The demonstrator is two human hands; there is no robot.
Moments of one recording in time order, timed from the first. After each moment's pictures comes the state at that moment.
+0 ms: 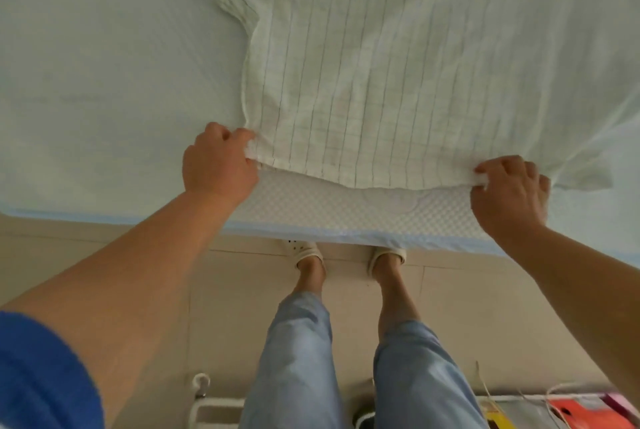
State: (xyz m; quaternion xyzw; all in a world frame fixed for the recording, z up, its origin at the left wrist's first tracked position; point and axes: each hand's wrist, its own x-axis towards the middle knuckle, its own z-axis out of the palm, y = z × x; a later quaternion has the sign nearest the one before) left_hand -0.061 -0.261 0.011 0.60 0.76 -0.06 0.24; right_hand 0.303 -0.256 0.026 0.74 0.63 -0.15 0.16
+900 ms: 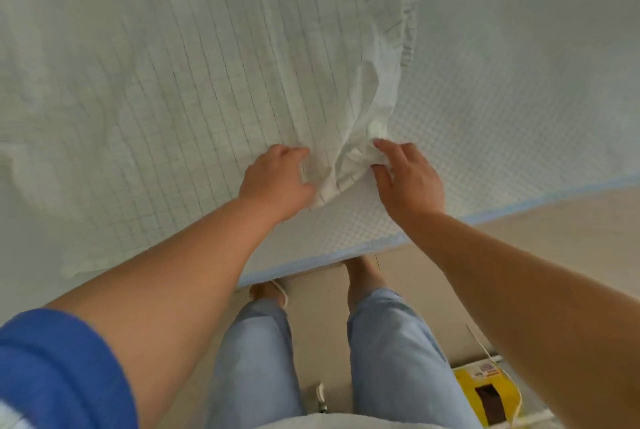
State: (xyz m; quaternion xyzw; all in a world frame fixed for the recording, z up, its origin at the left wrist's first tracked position) left_hand 0.330 -0.178 0.023 0.69 0.58 -0.19 0.38; right_hand 0.521 -0.249 0.012 0.78 0.55 -0.29 -0.09
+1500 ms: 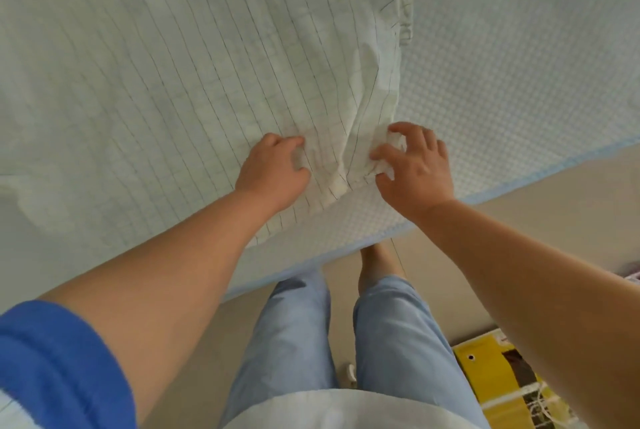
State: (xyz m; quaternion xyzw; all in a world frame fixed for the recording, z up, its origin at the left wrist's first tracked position) left_hand 0.320 -0.159 0.010 0.70 0.57 -0.18 0.38; right_hand 0.515 -0.252 0.014 0.76 0.59 -0.27 -0.02
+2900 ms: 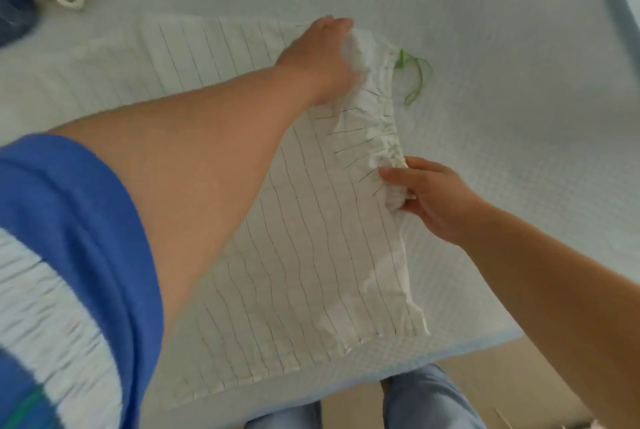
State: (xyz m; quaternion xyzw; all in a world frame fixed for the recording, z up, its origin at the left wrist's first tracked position) left_hand 0.546 0.105 0.012 0.78 0.51 -0.11 0.33; right_hand 0.654 -0.089 0.010 0.62 0.10 -0.71 -0.33
